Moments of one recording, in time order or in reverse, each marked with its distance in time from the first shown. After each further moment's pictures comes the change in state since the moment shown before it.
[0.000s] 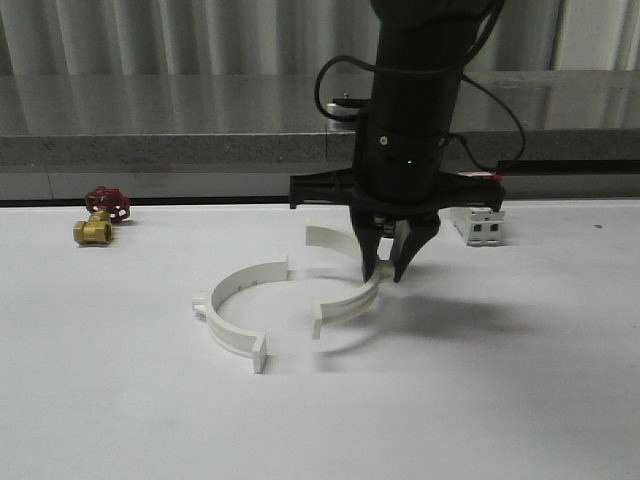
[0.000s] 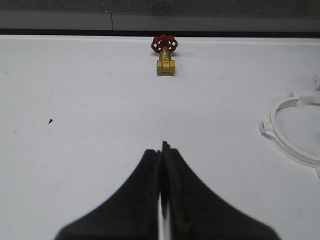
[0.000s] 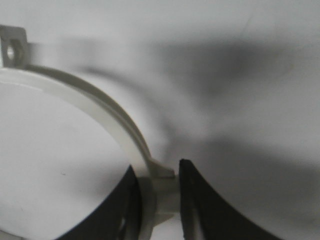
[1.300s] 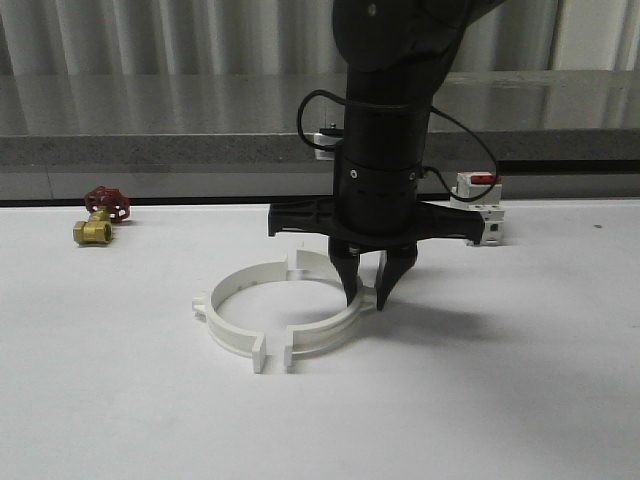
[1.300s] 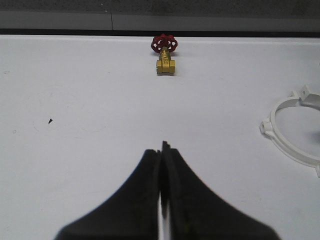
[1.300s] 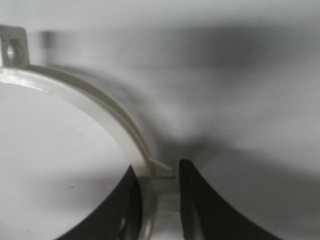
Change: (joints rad) left arm 0.000 0.000 0.000 0.000 0.000 0.000; right arm 0.043 0.053 -0.008 -0.035 -0.012 0.158
